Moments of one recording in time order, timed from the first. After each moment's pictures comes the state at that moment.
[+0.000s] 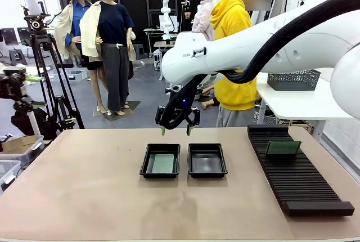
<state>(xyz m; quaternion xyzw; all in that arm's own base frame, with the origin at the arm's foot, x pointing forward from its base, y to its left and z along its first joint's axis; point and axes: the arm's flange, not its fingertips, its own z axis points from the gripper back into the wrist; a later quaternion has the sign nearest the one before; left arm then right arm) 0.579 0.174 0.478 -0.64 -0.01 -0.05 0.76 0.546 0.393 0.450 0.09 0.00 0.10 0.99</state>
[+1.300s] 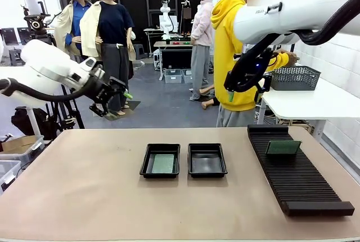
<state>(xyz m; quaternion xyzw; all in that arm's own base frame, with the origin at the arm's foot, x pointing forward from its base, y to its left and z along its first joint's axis) 0.600 -0.104 0.456 -0.38 -0.08 0.10 0.92 0.570 0.169 0.548 0.05 -0.05 0.03 1.00</state>
